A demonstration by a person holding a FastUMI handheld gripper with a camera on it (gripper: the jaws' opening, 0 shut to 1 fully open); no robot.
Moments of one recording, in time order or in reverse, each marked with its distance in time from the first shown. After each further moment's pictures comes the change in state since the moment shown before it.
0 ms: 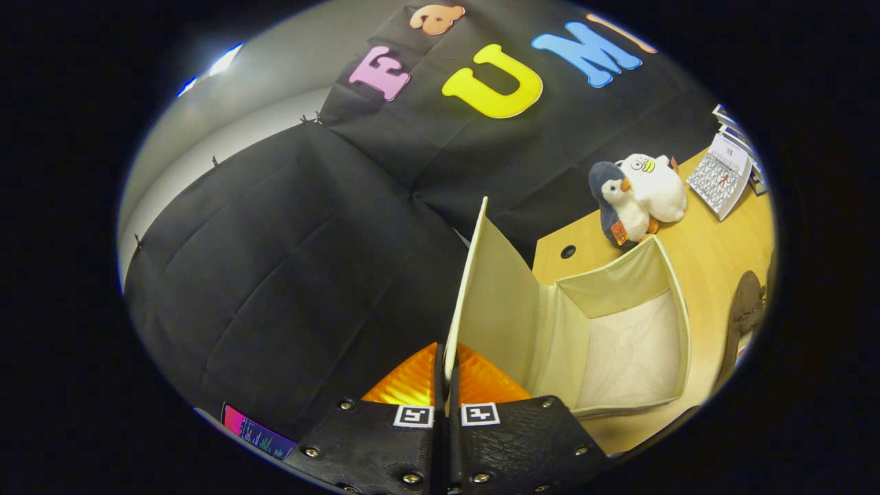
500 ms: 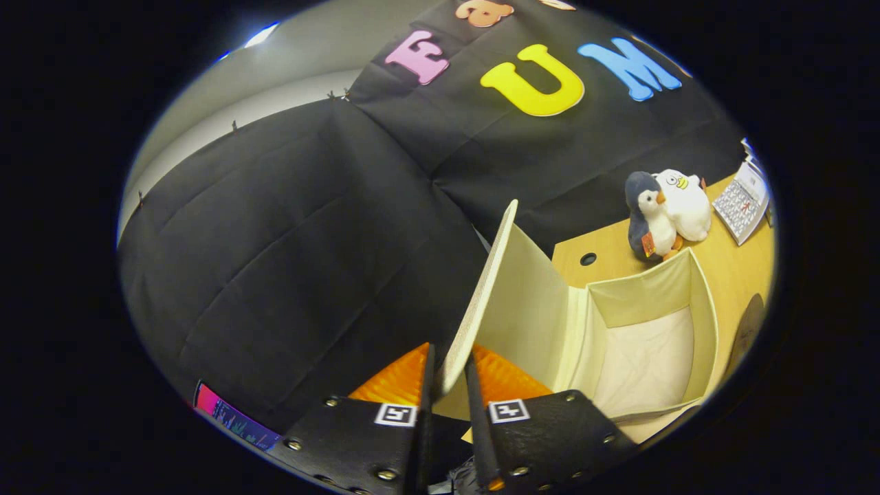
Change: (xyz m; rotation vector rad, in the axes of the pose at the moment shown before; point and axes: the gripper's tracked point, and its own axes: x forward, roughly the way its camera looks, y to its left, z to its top) arm 0.035 0.040 -0.024 -0.163 0.026 0.027
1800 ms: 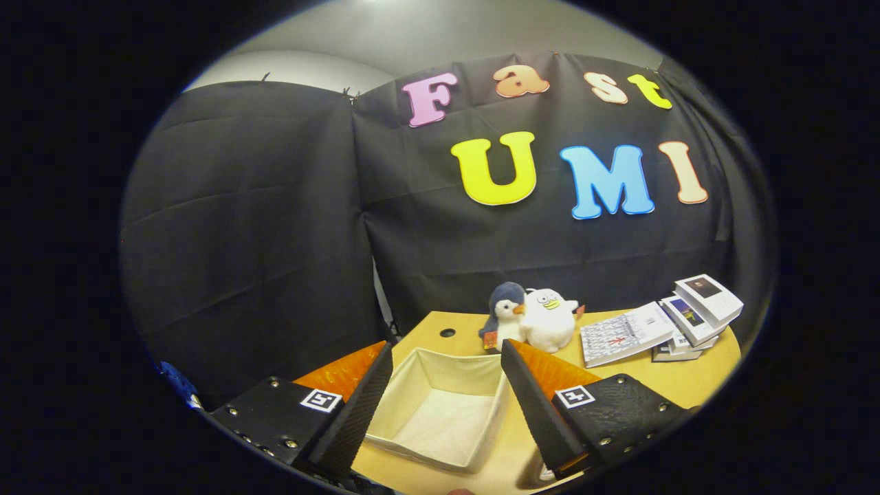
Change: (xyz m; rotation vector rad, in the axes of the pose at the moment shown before) arm -0.149 -0.180 0.089 -0.413 -0.197 -0.444
